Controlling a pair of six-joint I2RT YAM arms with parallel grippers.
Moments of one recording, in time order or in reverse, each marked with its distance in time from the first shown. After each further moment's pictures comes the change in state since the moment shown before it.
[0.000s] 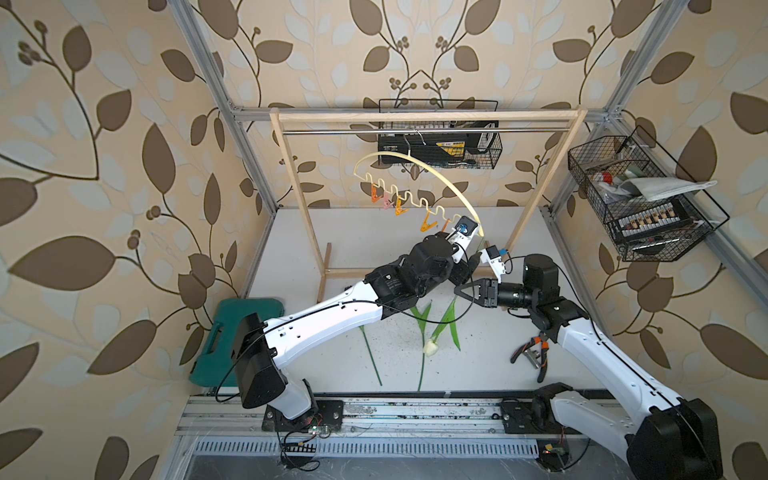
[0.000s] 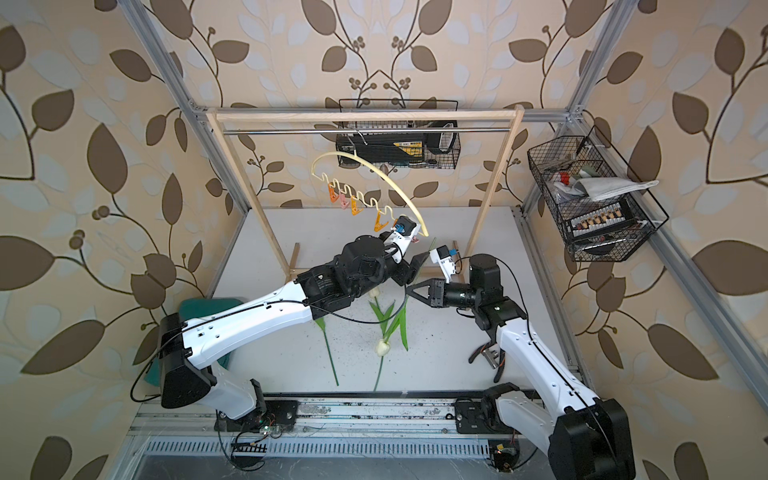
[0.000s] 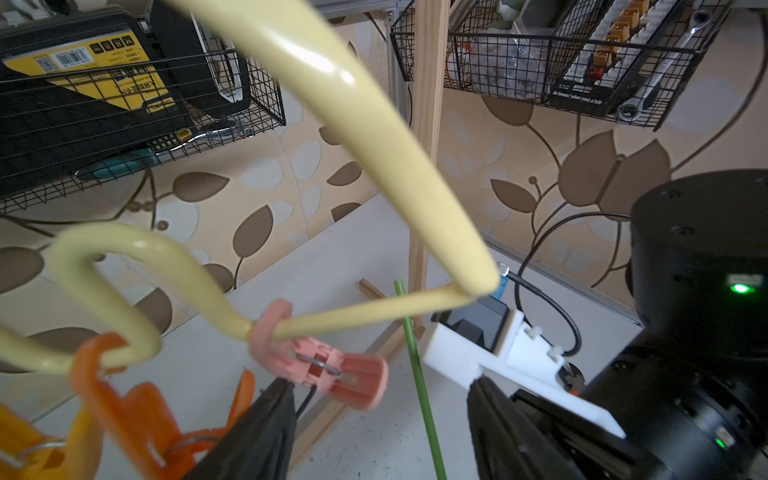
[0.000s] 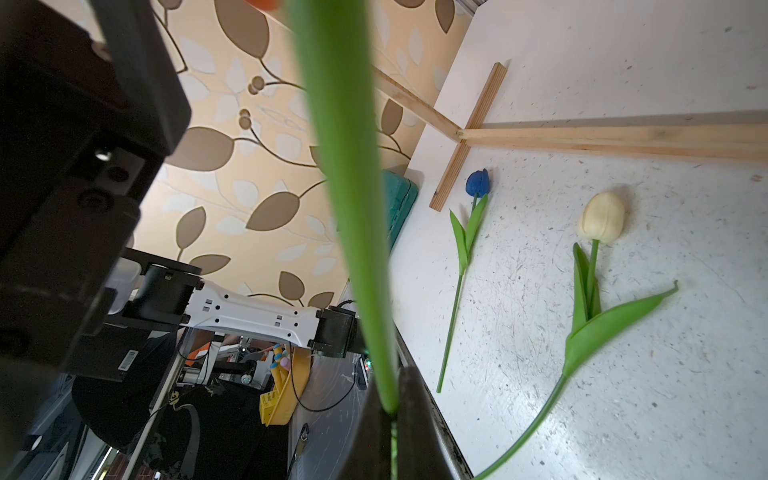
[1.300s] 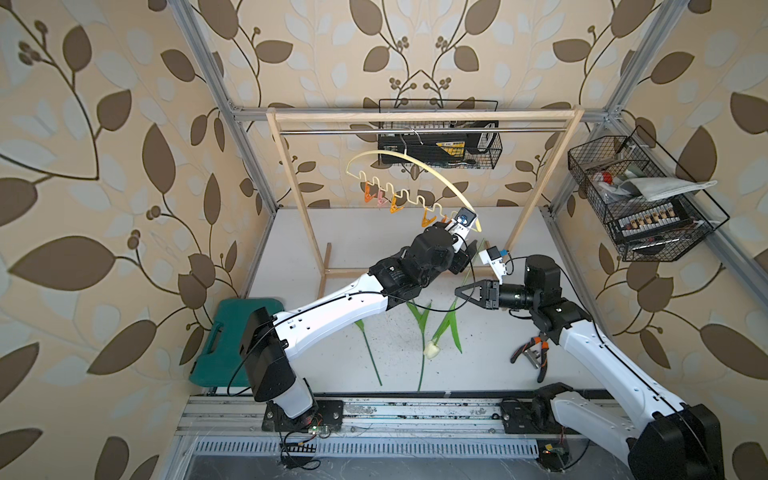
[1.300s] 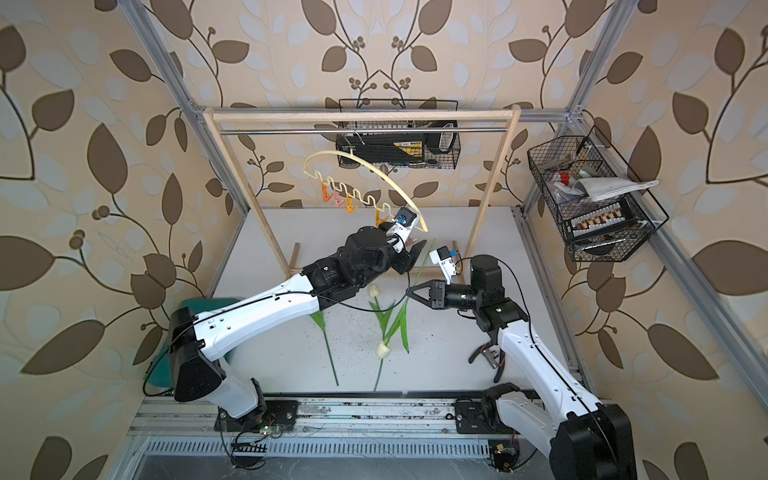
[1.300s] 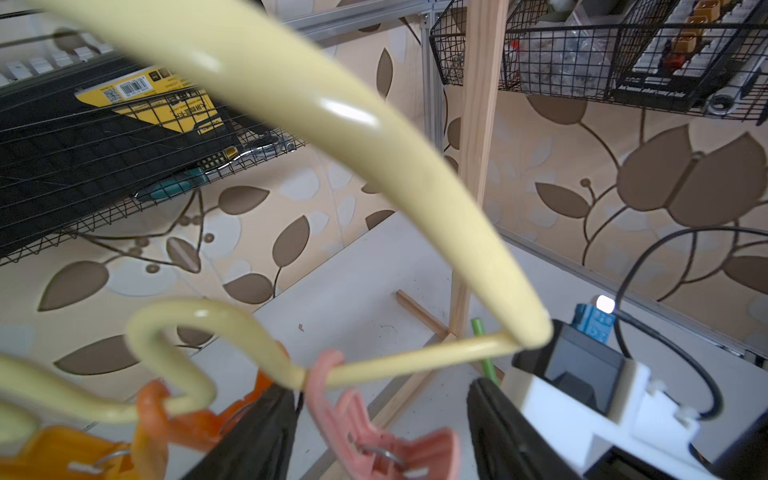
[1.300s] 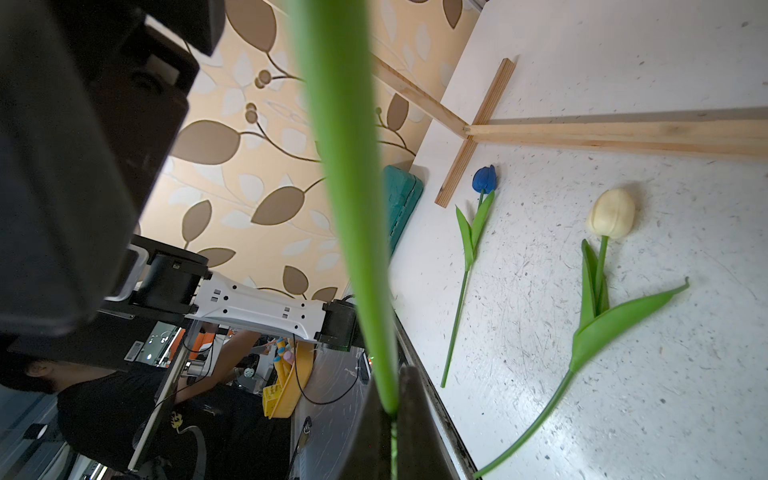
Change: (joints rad) left arm 0.058 0.053 0.041 0.024 -0.034 0.063; right arm 0.000 -0.019 0.000 -0.022 -0.016 -0.008
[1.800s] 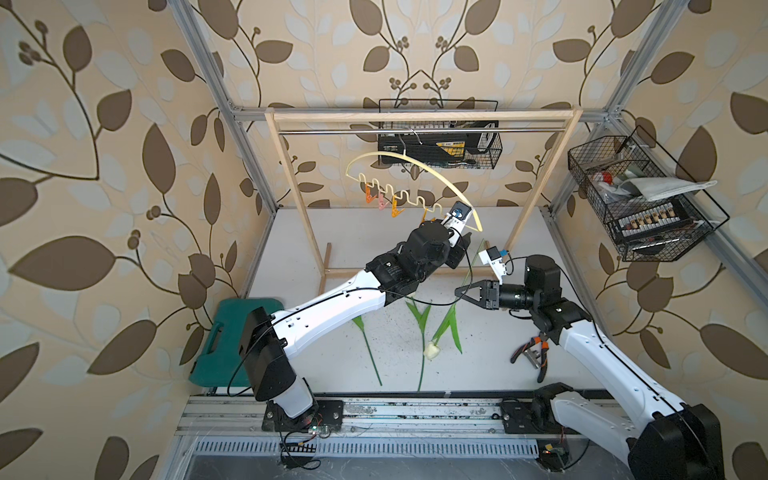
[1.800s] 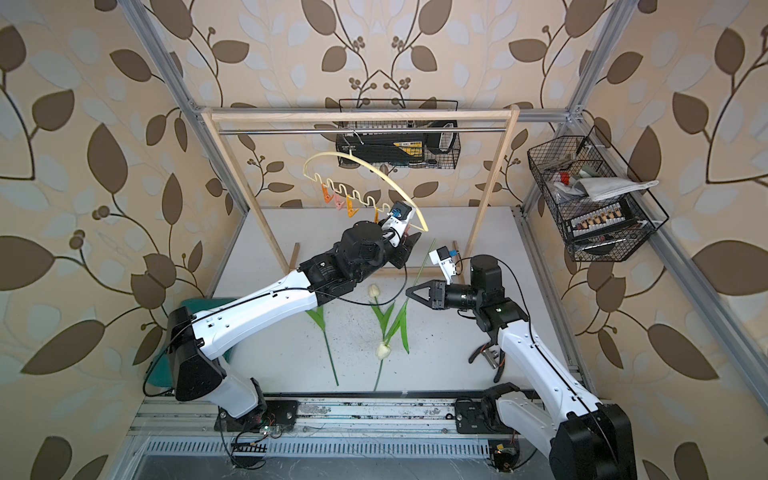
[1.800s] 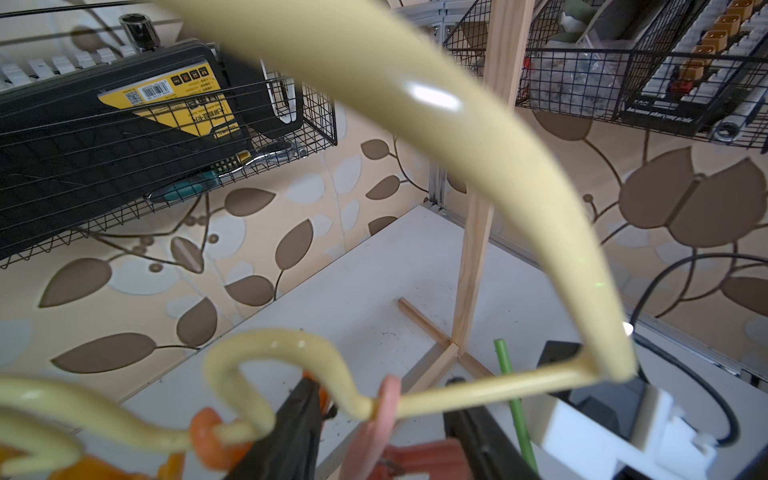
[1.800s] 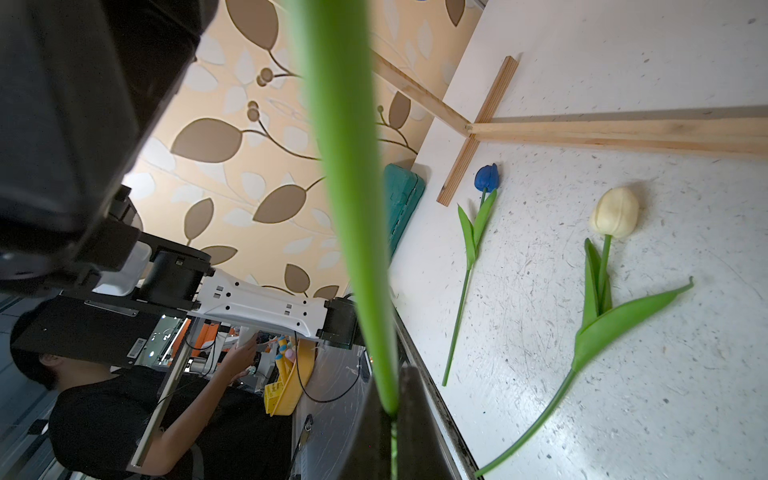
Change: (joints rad) left arm 0.017 0.000 0.016 0.000 0.023 -0.023; right arm 0.000 0.000 0.000 0.000 -0.007 -0.001
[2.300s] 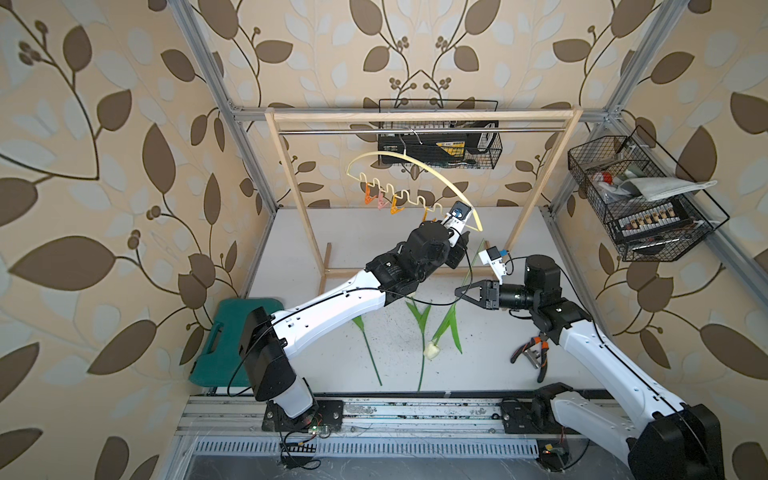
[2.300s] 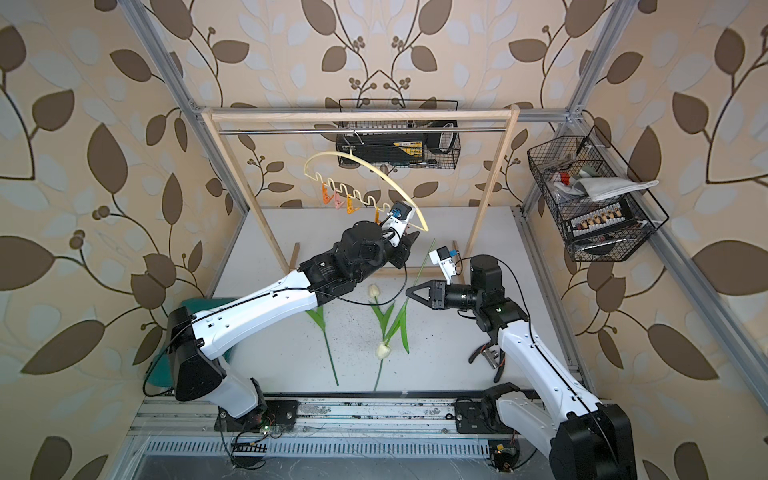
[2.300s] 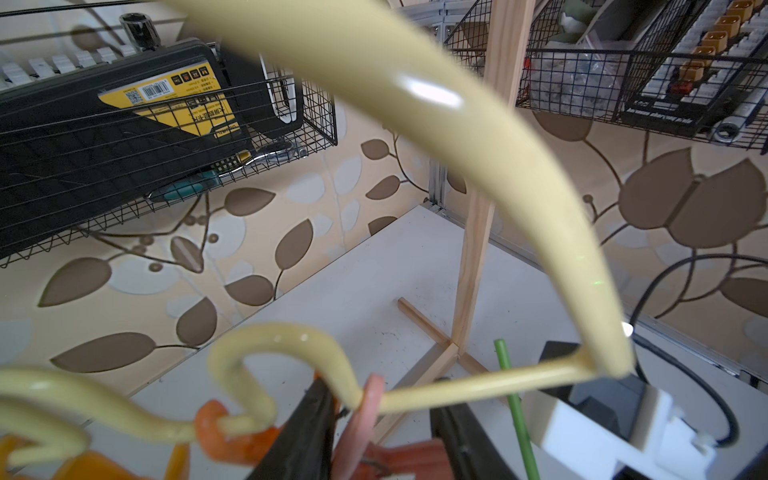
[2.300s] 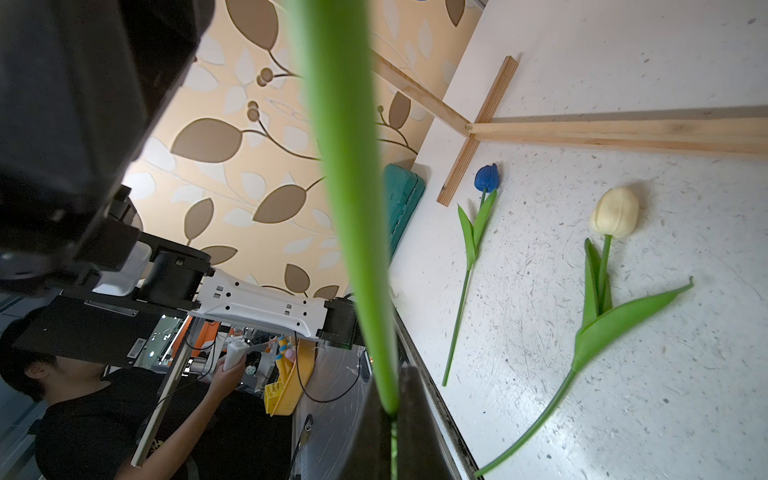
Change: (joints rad) left arm 0.000 0.000 0.001 0.000 0.000 -0.005; right arm 0.000 0.000 0.000 0.000 0.000 0.000
